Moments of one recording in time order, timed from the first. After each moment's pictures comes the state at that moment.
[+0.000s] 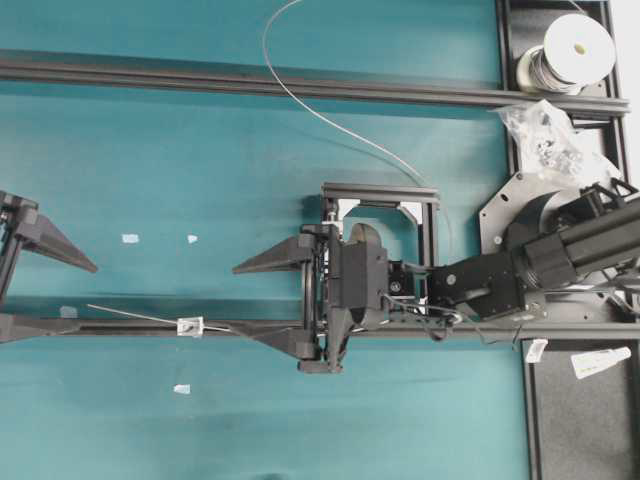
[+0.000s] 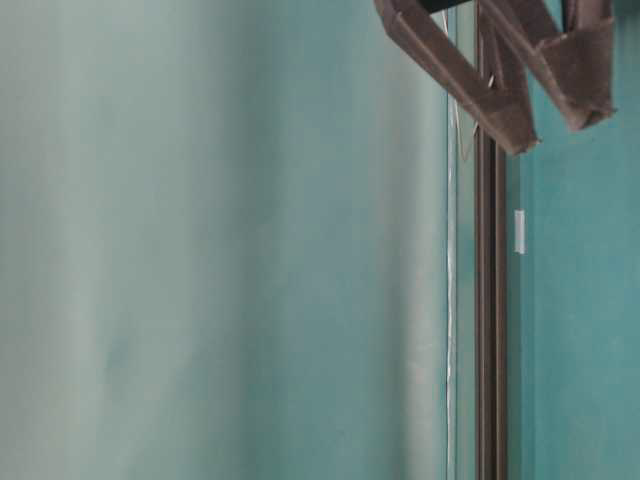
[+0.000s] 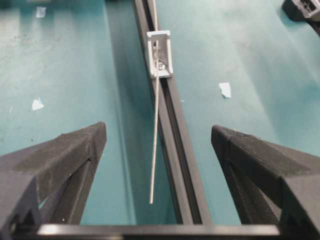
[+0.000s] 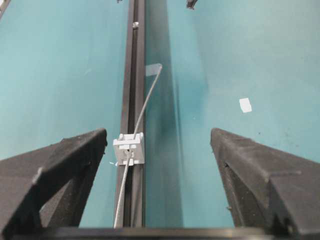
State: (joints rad) left arm -0.25 -0.20 1.13 -0.04 -0.55 -0.05; right arm 0.37 0.05 0.93 0.53 -0.80 -0.03
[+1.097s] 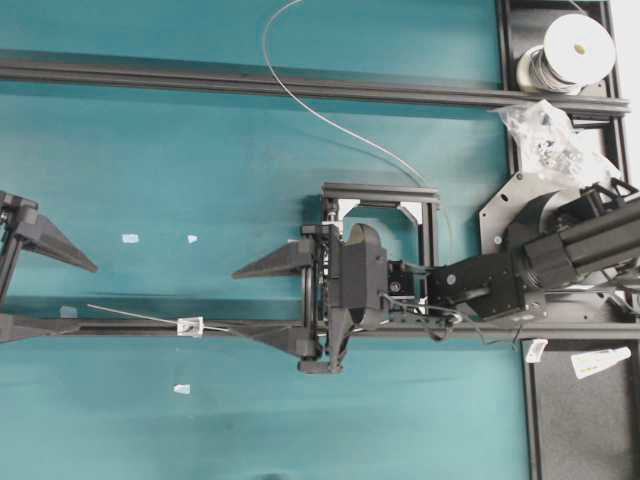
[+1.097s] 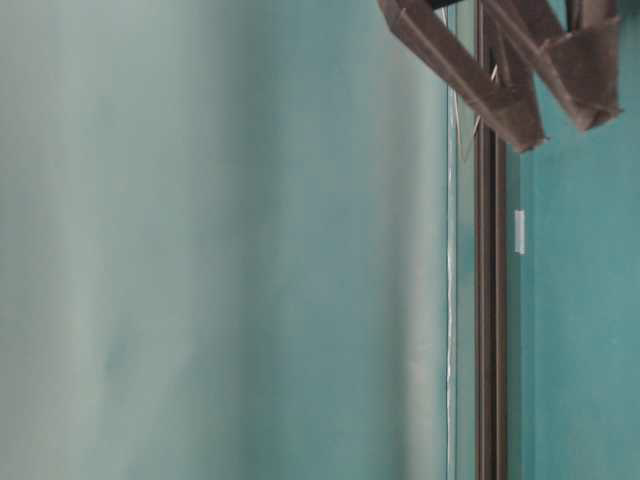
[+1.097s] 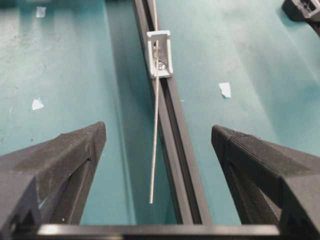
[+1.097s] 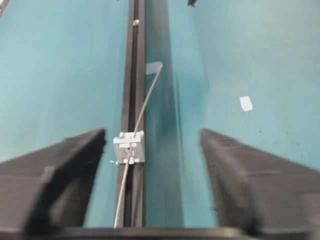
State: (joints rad) left arm -0.25 -0.20 1.13 -0.04 -0.55 -0.05; right arm 0.37 0.05 0.93 0.53 -0.79 -0.03
